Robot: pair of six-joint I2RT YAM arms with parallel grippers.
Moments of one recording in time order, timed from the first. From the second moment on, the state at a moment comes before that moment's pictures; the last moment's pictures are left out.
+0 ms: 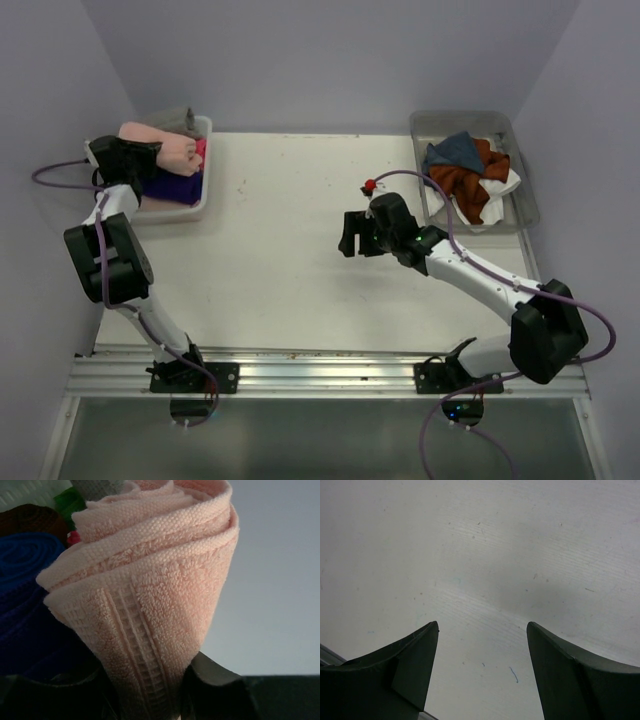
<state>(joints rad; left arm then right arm) 0.40 1.86 1.33 0.16 0.24 -1.15 0.64 1.38 0.94 -0.30 0.00 0.47</state>
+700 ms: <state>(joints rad) 0.40 1.92 1.52 -0.20 0.25 -1.12 0.64 1.39 0.94 -0.30 -0.02 0.48</state>
